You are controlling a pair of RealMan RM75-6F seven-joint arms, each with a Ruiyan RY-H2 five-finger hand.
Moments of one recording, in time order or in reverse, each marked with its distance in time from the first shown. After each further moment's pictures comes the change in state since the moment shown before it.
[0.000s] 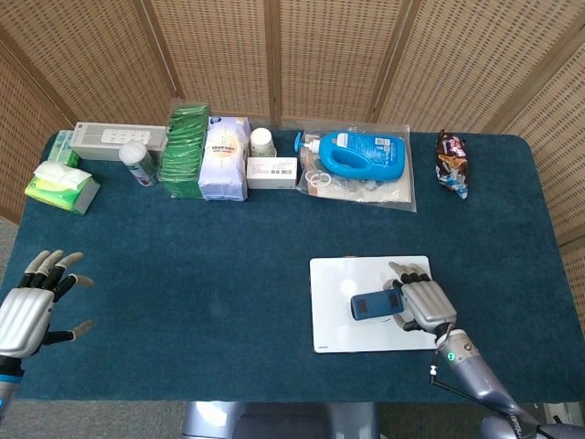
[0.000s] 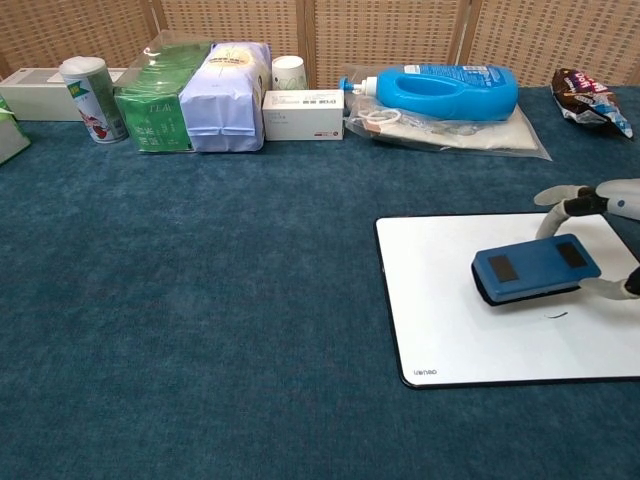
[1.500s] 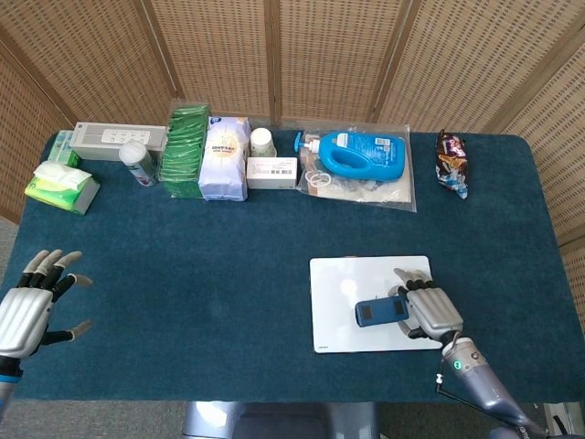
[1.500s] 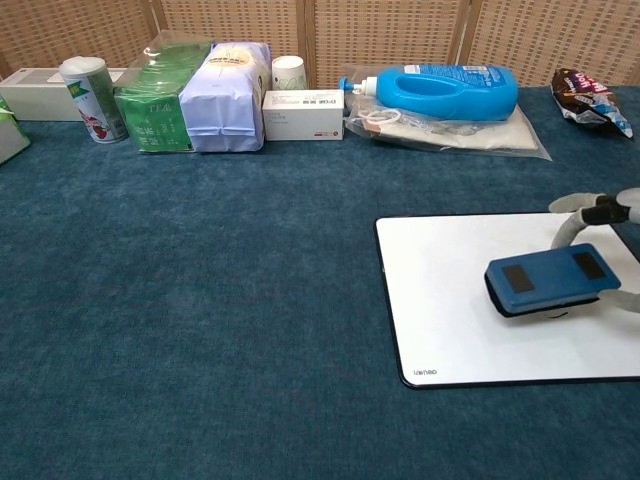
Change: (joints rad) left arm 0.001 0.007 0.001 -0.006 0.002 0.003 0.000; right arm -0.032 0.035 -0.027 -0.054 -0.018 0.018 0.006
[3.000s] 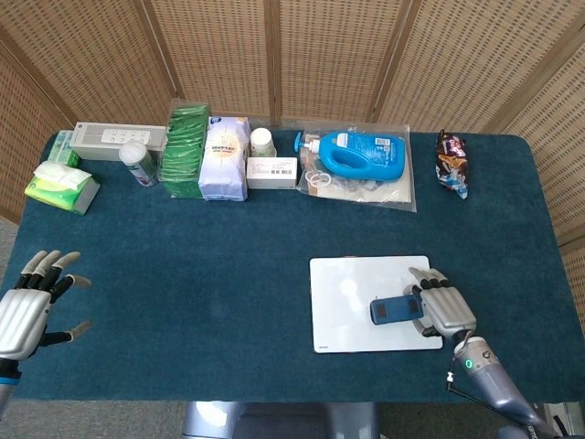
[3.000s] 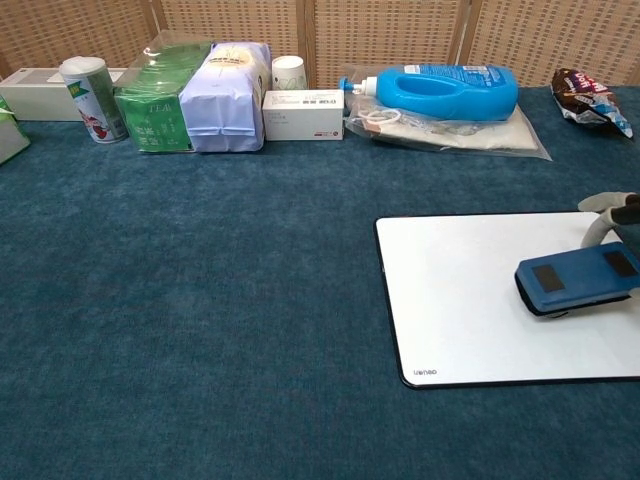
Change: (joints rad) left arm 0.007 0.002 0.002 -0.006 0.005 0.008 0.002; right arm -0.019 0.024 0.000 0.056 -0.003 0.000 -0.005
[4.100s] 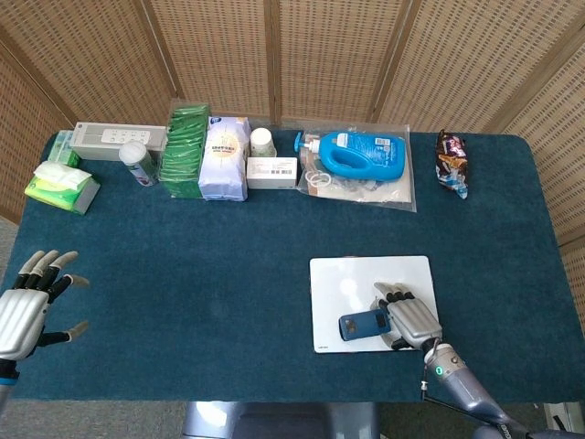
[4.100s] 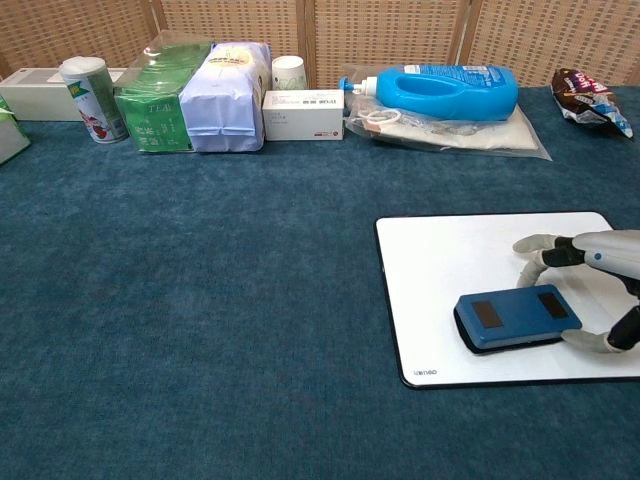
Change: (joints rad) left arm 0.003 0.009 -0.001 -0.002 0.003 0.006 -0.006; right arm 0.034 -0.115 -0.025 0.016 -0.006 -0.047 0.003
